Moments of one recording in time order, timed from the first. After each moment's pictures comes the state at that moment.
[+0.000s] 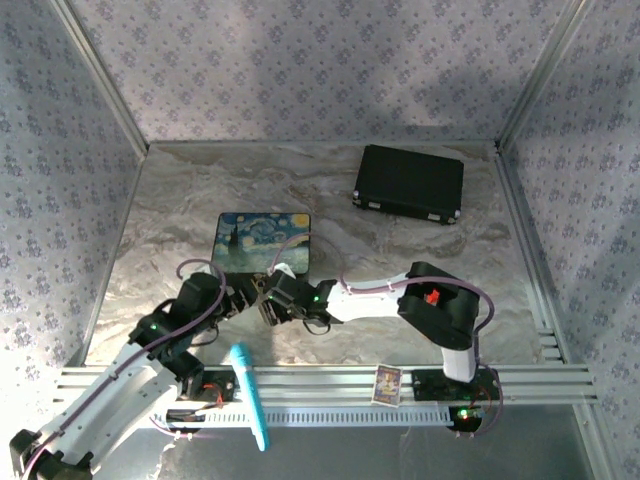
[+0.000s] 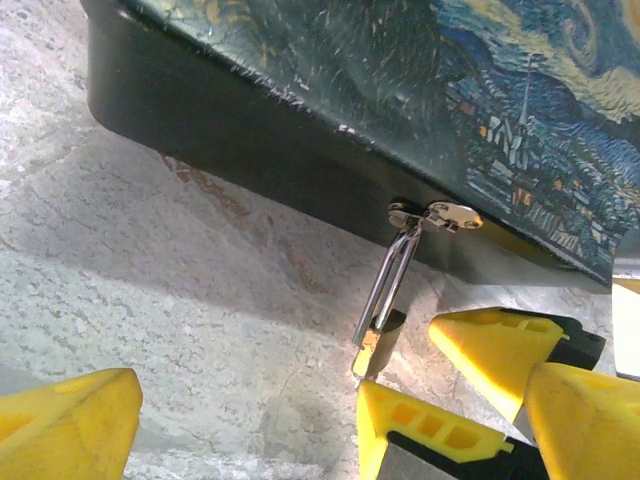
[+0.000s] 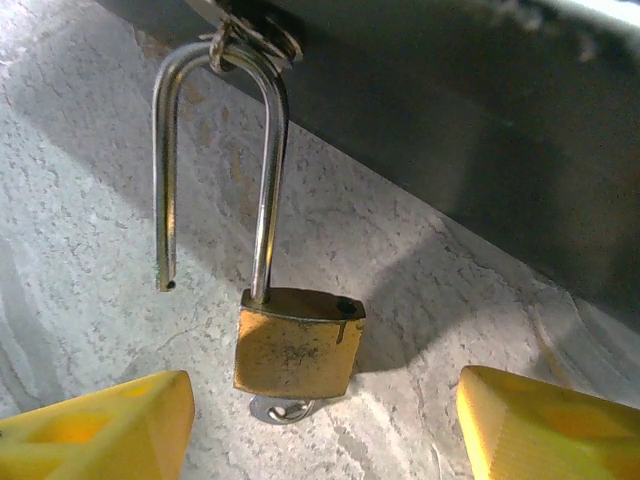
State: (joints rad) left arm -0.61 0.52 0.41 -0.69 -0.09 -1.00; right arm 1.19 1.89 1.10 -0.13 0.16 0.60
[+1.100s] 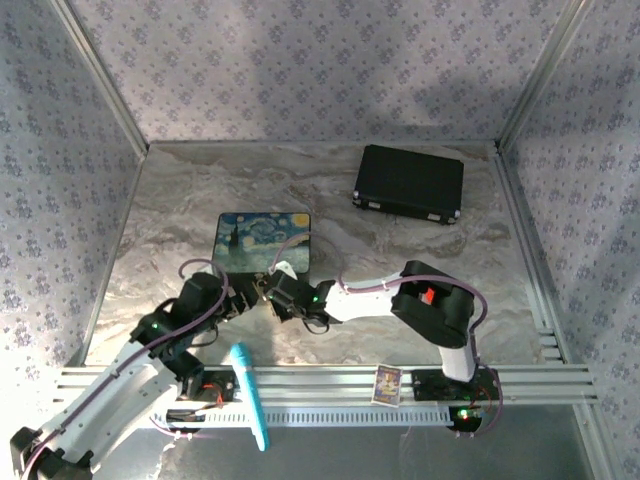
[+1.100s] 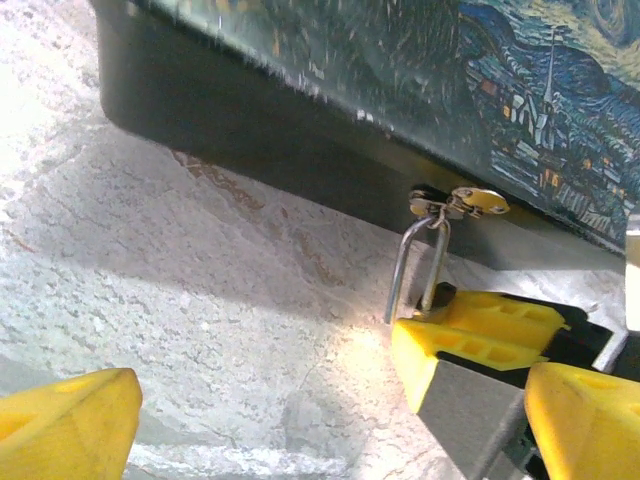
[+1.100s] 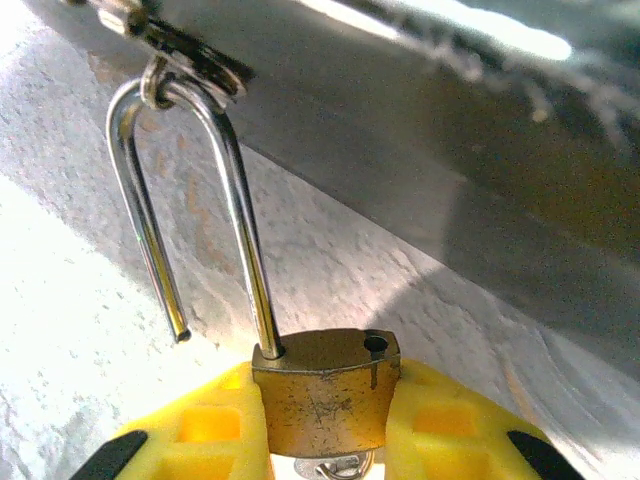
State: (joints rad) left arm -0.61 0.55 0.41 -0.70 -0.09 -0.93; right arm 1.18 1.90 1.08 -0.08 0.21 0.59
